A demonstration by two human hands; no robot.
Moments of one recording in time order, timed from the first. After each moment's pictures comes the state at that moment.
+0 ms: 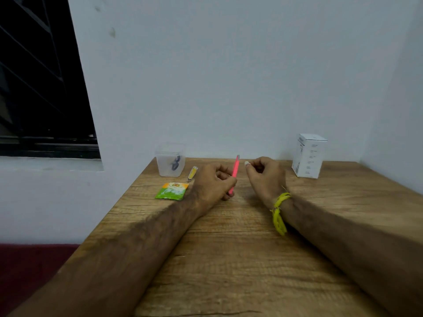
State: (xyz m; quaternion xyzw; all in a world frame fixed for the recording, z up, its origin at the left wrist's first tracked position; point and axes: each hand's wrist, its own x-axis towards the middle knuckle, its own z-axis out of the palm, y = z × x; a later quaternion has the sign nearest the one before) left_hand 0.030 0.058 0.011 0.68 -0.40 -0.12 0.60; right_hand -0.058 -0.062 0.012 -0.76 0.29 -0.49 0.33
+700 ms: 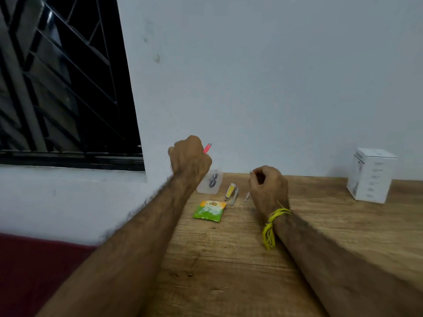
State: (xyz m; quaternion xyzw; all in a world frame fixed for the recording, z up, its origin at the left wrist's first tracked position) left_hand 0.144 0.099 0.092 0.90 -0.22 0.26 0.28; right_hand 0.034 -0.045 0.003 -0.78 0.21 -0.52 0.27
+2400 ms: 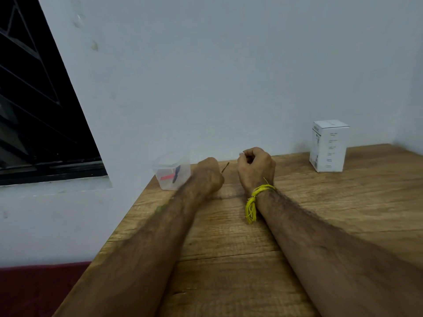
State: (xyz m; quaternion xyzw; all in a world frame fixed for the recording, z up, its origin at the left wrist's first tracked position) left_hand 0.095 0.003 0.036 0.89 -0.27 -0.04 0.36; right_hand 0.017 -0.083 0.005 -0.68 0.31 -0.56 0.35
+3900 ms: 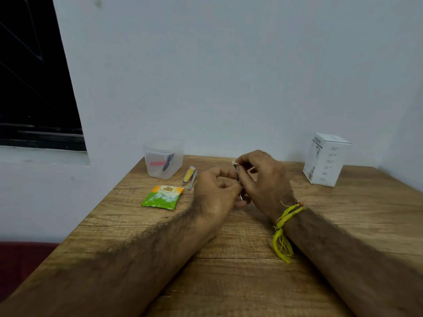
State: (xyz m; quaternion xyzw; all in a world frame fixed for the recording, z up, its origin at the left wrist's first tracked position) left_hand 0.017 0.042 0.004 0.60 -0.28 -0.20 0.72; right_hand -0.040 -0.080 0.005 -0.85 0.05 -0.51 0.11
